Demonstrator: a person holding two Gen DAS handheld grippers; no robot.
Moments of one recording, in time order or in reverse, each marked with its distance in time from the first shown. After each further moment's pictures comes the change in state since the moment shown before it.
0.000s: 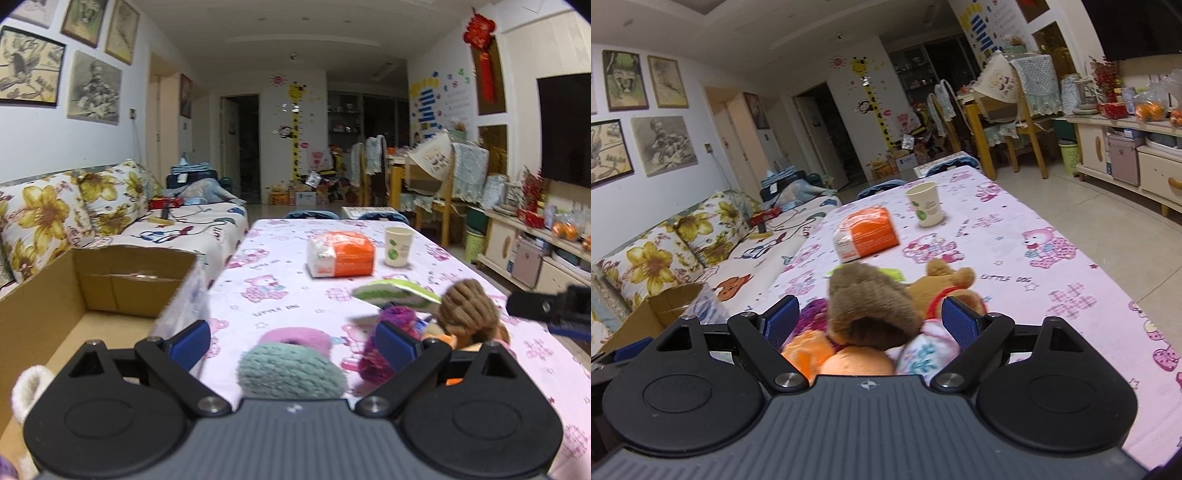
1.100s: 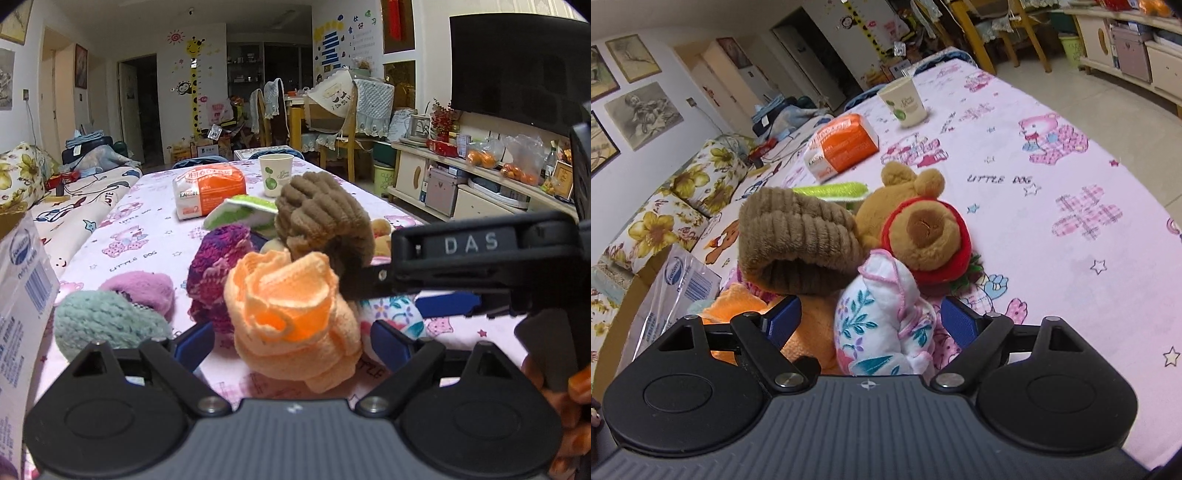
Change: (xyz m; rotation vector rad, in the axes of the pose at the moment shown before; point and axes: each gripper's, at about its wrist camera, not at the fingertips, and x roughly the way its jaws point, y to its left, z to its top) left arm 0.039 -0.088 -0.034 0.132 0.167 -0.284; right arm 0.047 -0.021 -0.021 0.167 0.321 0.068
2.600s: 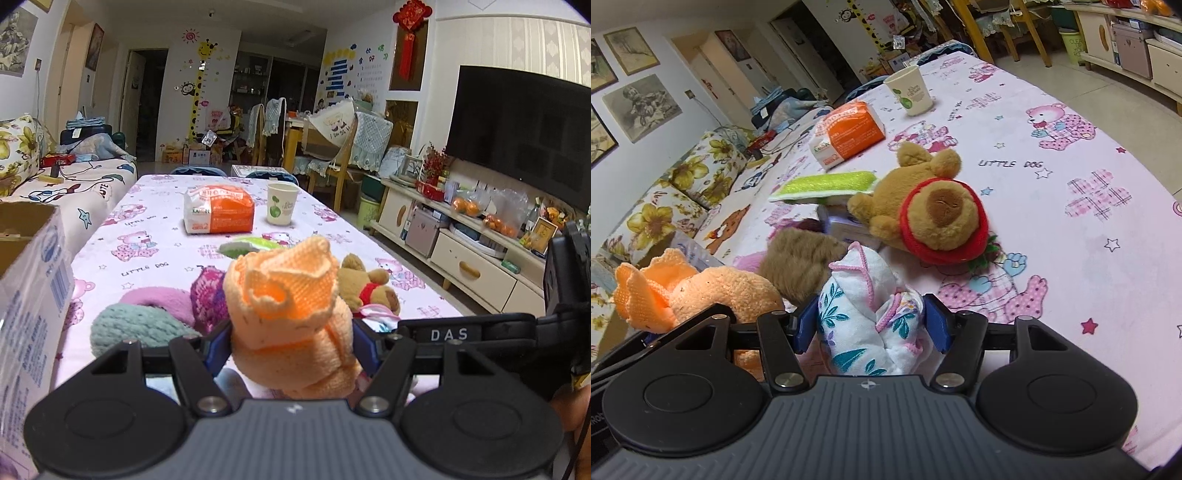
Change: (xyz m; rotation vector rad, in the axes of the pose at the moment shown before) left arm -0.036 0.049 0.015 -0.142 -0.060 -0.101; right arm -0.012 0.017 -0.009 -0.010 0.020 -0.011
